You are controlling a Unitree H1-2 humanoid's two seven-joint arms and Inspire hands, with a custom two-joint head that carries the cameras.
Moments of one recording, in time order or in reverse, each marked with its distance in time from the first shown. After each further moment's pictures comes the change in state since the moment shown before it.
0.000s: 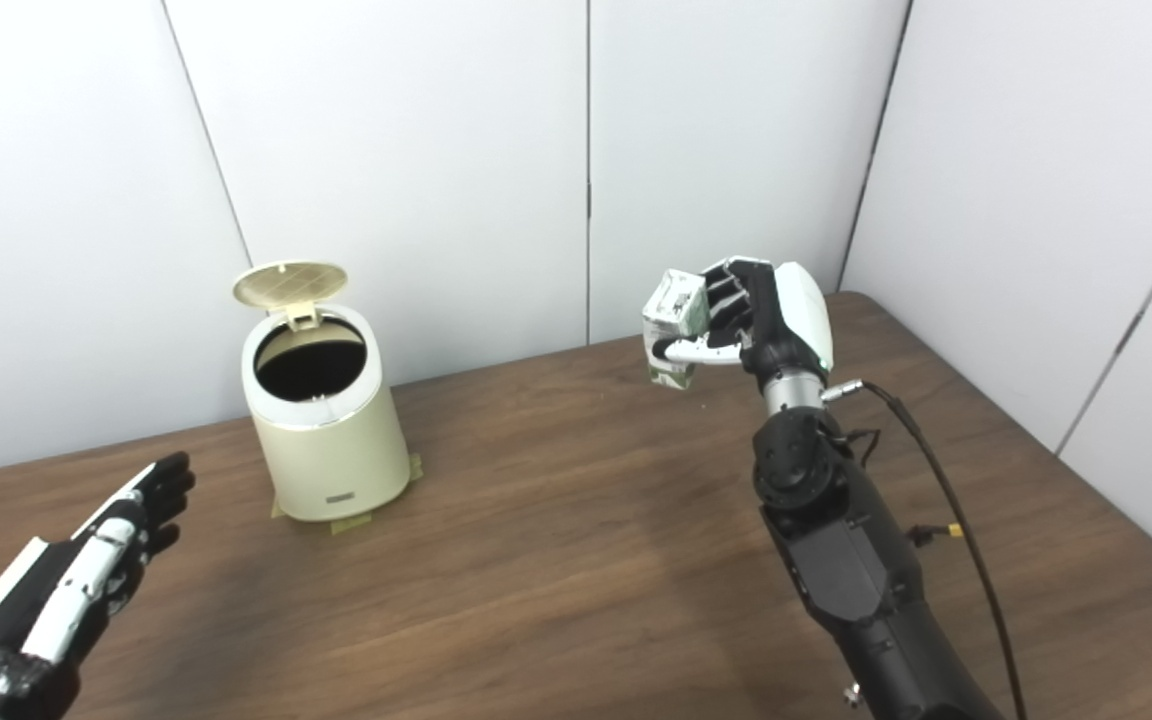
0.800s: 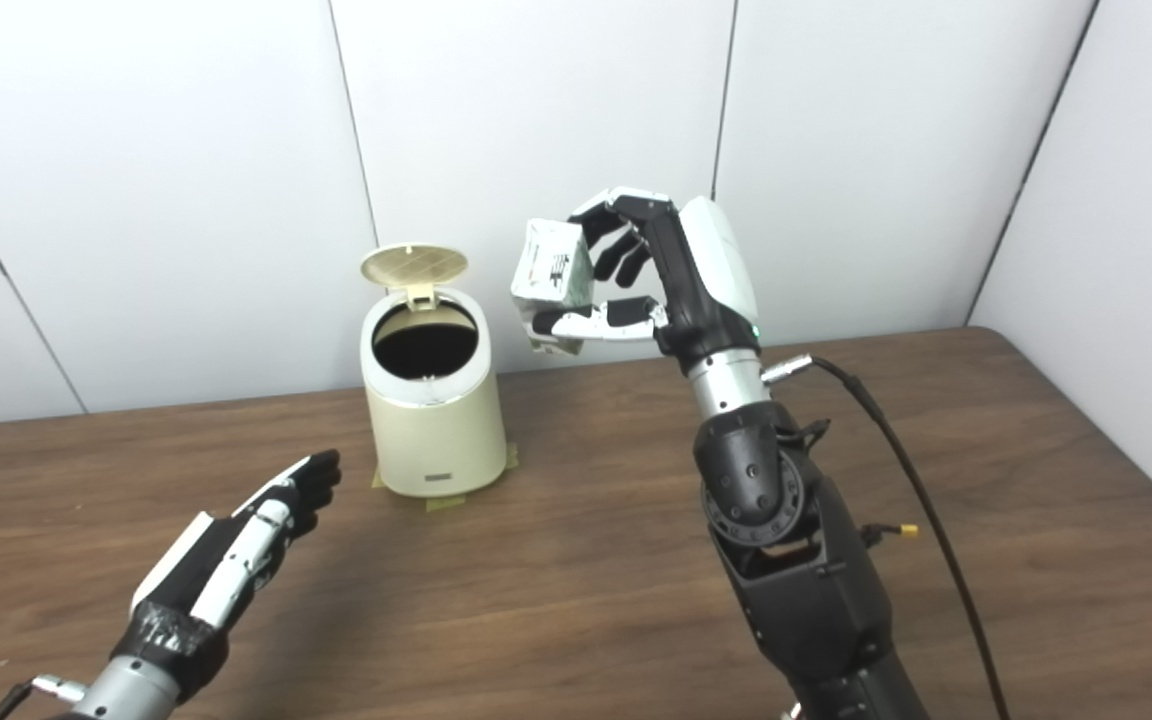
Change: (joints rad) left arm 0.061 -0.123 0.016 0.012 0.140 0.000 -0.033; right arm -0.144 0.214 0.159 -0.234 -0.137 -0.068 0.166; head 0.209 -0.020
